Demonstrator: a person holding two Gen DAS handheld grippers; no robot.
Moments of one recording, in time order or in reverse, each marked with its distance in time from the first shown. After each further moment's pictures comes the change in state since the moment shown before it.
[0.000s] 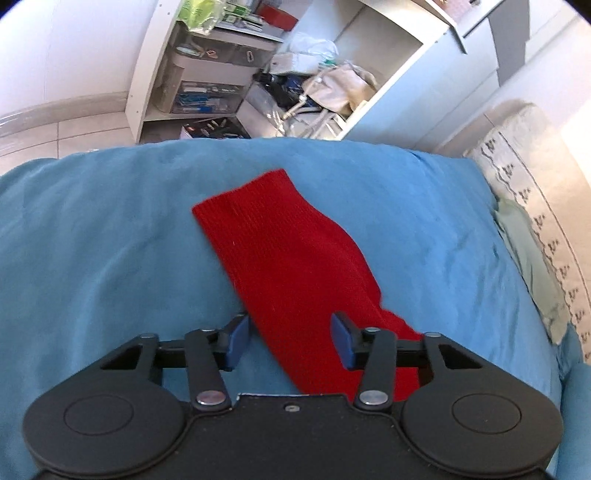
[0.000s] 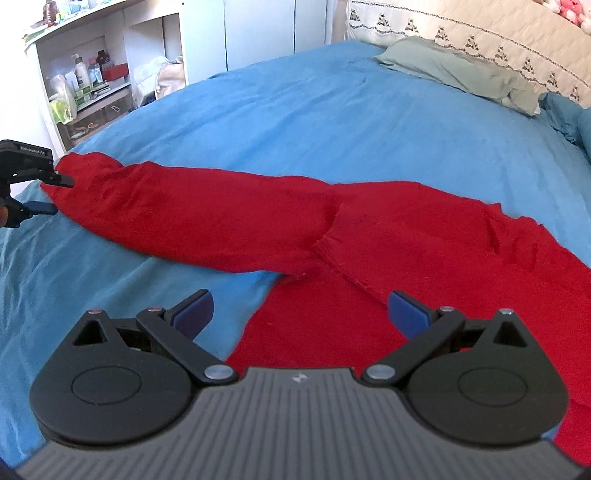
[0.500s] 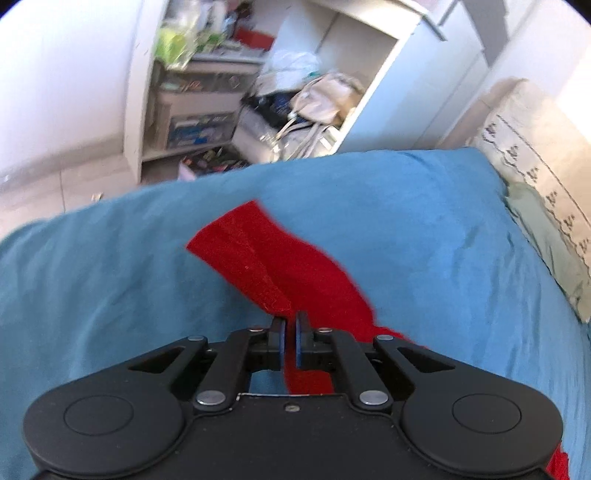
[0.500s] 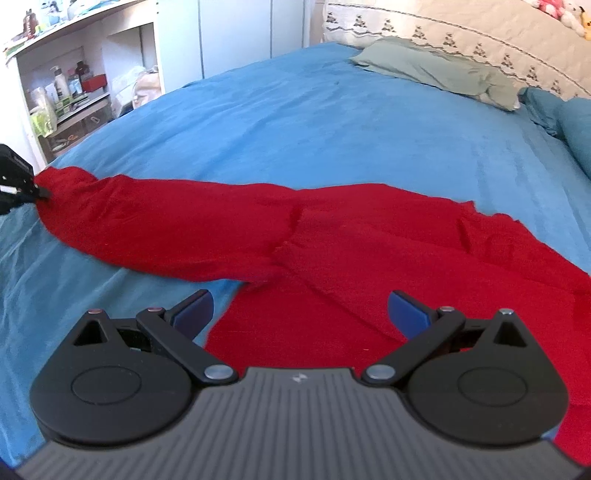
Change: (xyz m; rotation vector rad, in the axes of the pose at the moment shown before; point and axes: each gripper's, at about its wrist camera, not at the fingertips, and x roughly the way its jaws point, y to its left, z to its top) left arm -0.005 -0.039 0.005 0.153 -0.065 0.081; right arm -0.005 -0.025 0.002 0.046 -0.015 -0.061
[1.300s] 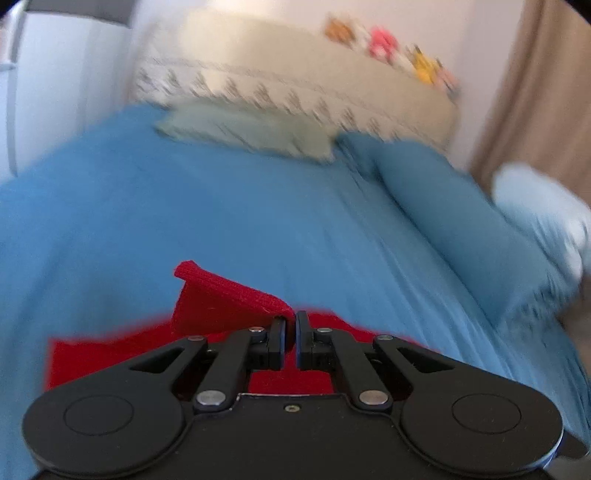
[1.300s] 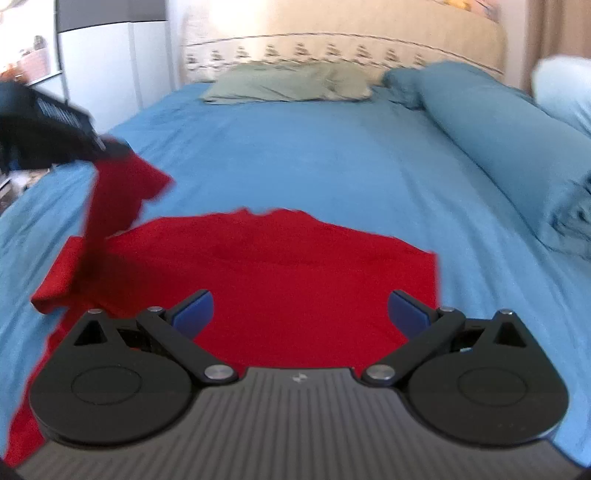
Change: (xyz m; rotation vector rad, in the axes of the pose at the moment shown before) left arm -0.099 -0.380 -0.224 0.699 0.113 -0.613; right arm -0.109 -0.220 -0.056 0.281 -0.083 -0.255
